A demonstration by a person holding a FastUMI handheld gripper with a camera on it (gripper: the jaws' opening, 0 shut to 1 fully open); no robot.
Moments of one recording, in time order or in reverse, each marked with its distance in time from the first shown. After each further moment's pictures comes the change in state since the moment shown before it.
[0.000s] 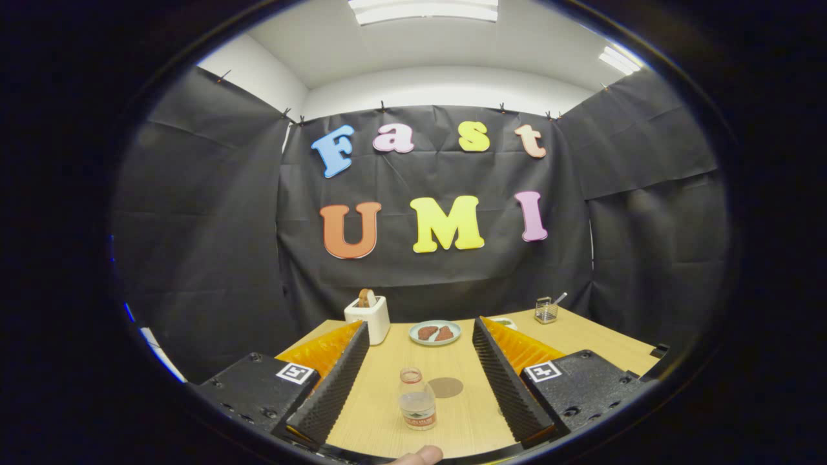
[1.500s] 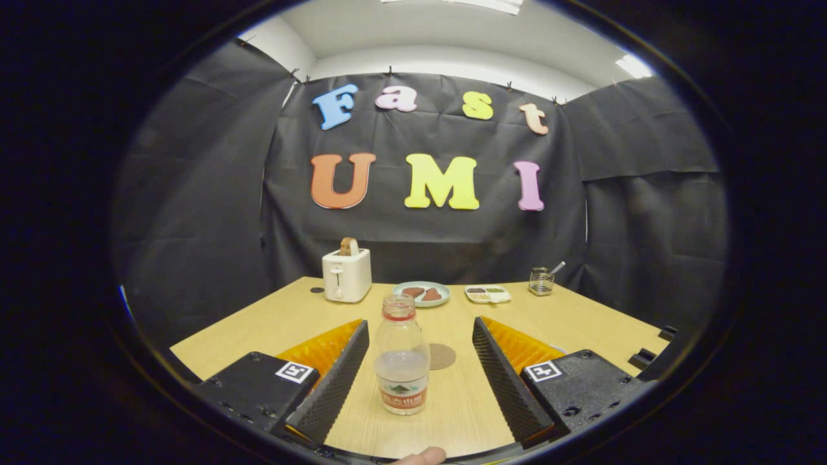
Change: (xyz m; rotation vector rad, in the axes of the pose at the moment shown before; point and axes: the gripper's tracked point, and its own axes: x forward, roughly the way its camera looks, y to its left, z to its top) arm 0.051 -0.009 -0.147 -0.091 0.087 -0.077
